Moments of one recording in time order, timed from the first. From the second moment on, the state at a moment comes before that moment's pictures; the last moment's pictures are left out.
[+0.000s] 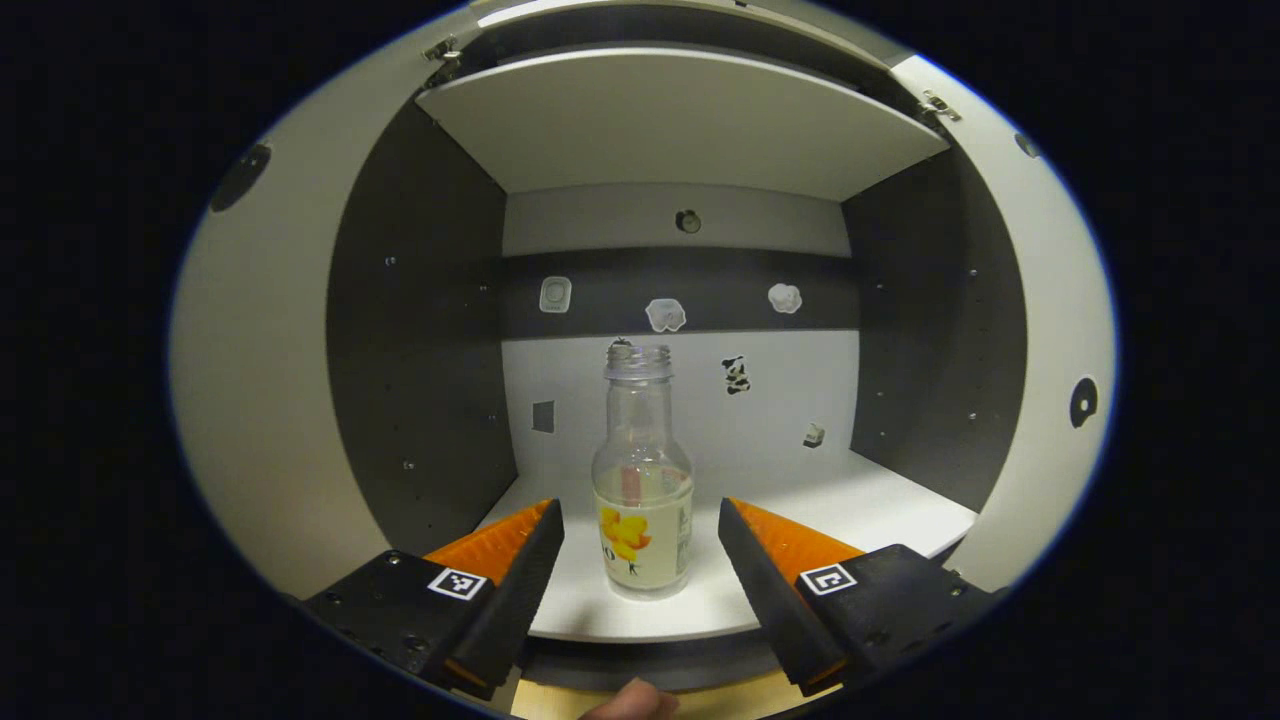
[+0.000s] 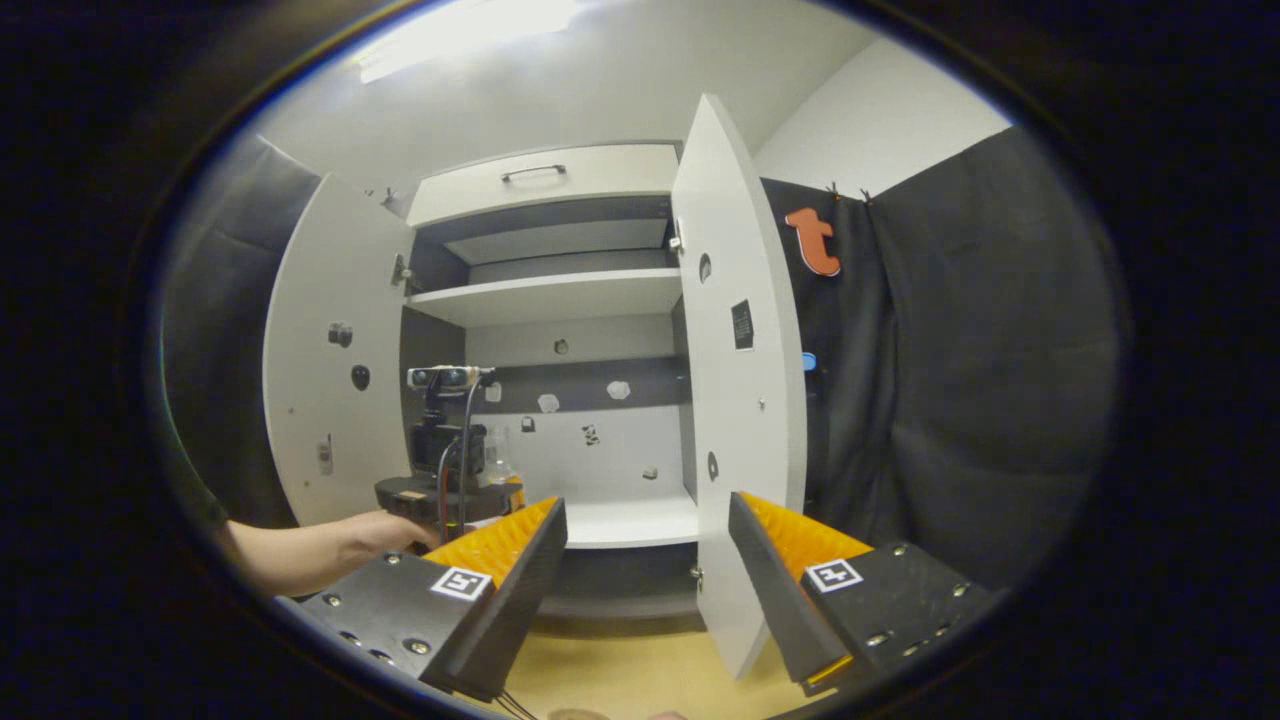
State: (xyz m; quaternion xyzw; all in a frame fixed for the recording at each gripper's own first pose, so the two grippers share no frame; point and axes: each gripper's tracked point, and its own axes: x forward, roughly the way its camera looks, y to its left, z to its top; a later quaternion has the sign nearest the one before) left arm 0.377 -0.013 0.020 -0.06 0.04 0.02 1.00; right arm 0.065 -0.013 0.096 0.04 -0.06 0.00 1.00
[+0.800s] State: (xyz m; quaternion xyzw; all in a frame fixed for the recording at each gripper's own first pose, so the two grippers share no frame) left arm 0.411 -0.020 0.029 -0.08 0.06 0.01 0.99; right arm 0.036 -0.039 0.088 0.03 -0.05 -0.03 1.00
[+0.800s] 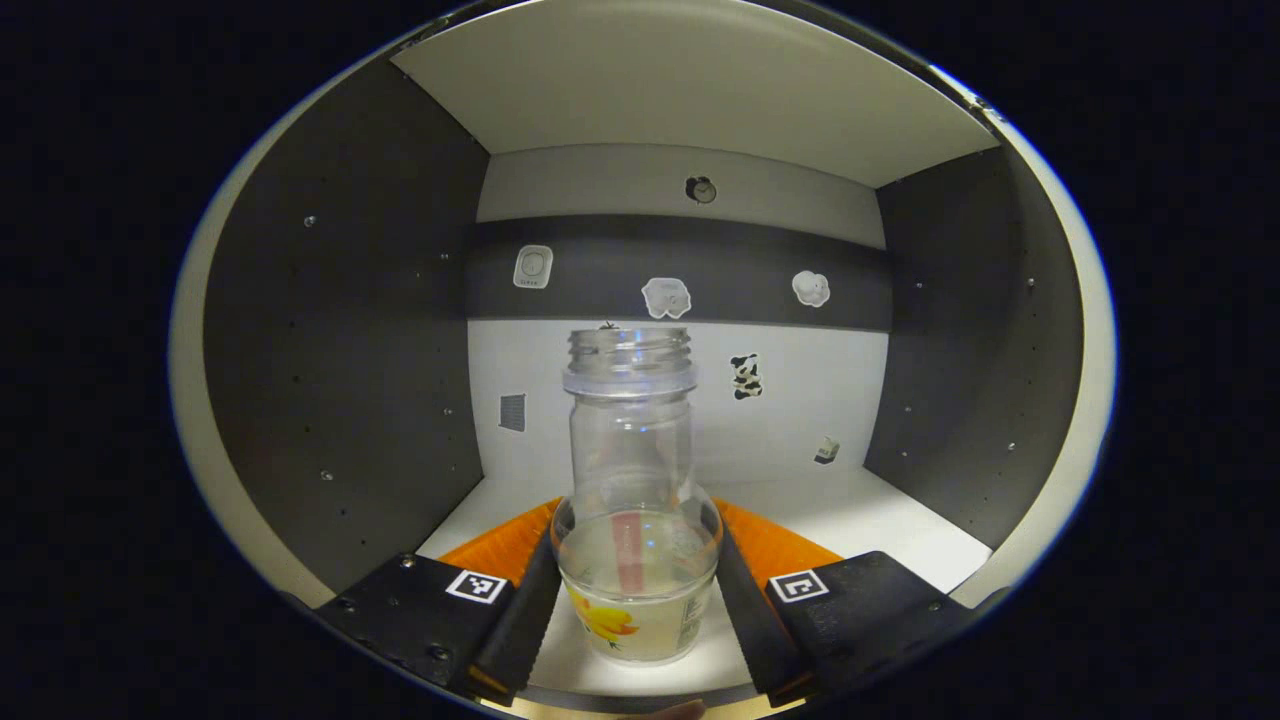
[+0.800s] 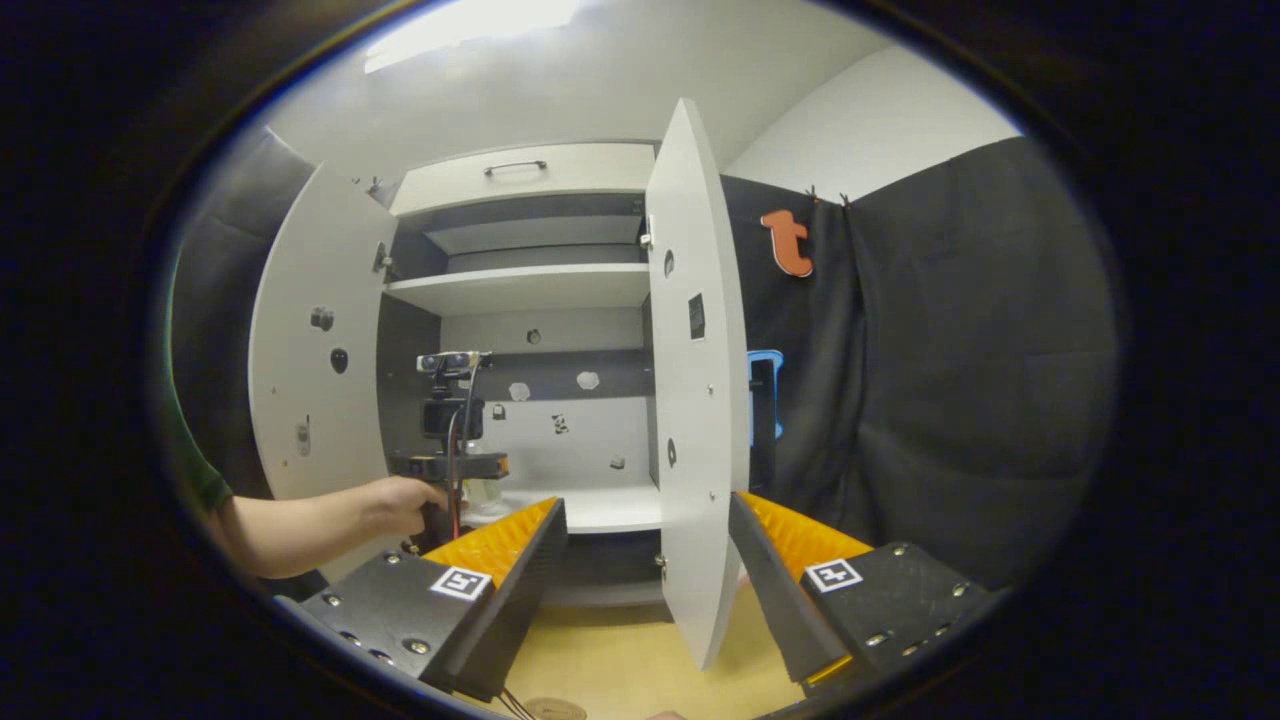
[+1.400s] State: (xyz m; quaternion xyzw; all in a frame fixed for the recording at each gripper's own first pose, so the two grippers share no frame) left arm 0.254 -0.022 0.051 -0.09 0.04 -0.01 1.00; right arm -0.011 -0.049 0.079 0.04 -0.05 -0.02 1.00
